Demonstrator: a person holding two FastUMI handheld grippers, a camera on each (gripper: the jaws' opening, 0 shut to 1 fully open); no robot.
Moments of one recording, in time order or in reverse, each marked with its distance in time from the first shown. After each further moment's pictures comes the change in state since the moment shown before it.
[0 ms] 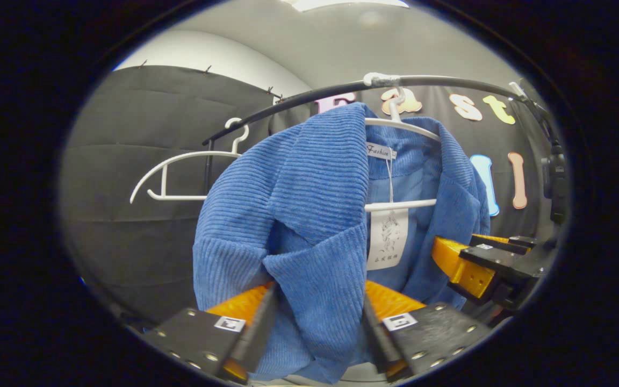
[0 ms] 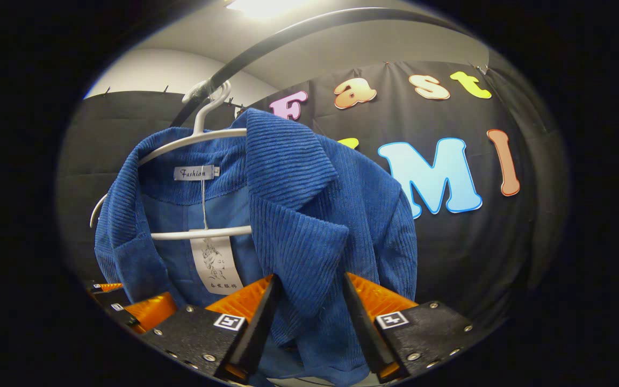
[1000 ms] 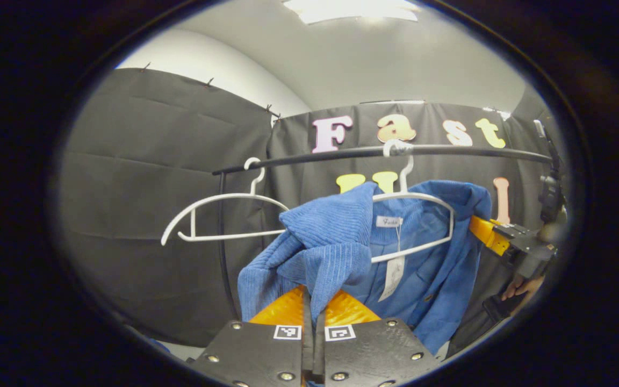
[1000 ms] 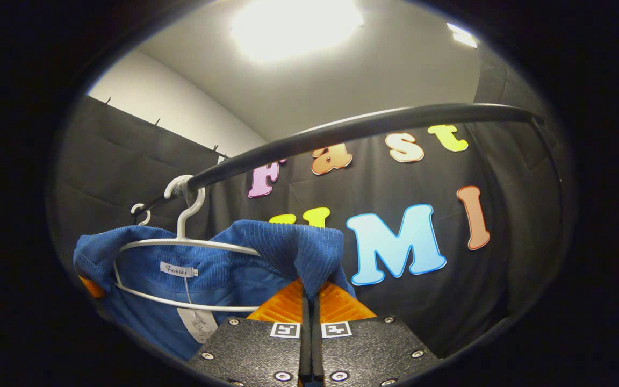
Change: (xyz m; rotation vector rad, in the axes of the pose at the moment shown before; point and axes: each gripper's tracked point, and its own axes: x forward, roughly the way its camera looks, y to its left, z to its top) left arm -0.058 0.046 0.091 -0.033 -0.103 -0.108; right arm -0.042 -0.050 0.127 -0.066 -0.354 -0.152
